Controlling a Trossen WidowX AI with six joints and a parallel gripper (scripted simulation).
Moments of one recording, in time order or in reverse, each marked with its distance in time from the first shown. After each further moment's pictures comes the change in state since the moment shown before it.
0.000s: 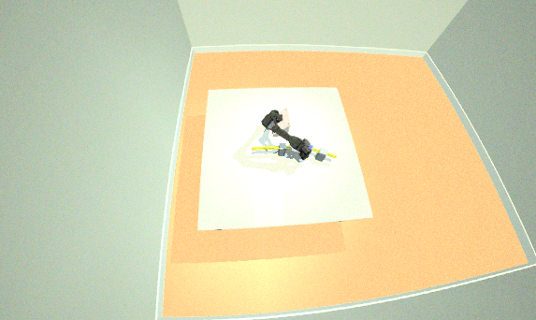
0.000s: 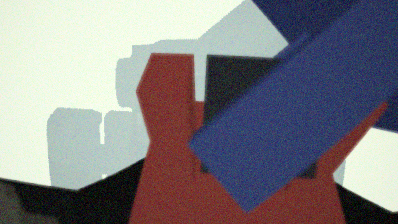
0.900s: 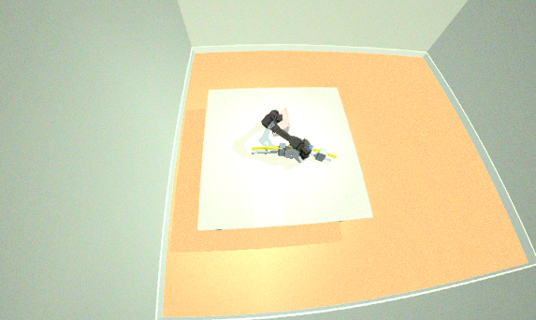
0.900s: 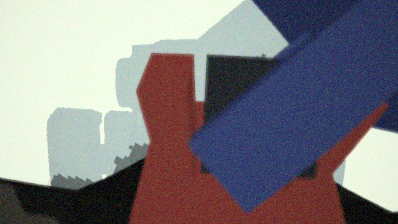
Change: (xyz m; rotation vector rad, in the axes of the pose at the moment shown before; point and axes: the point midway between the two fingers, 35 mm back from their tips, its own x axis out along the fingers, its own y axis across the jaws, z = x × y) arm 0.000 0.000 0.000 0.000 0.000 0.000
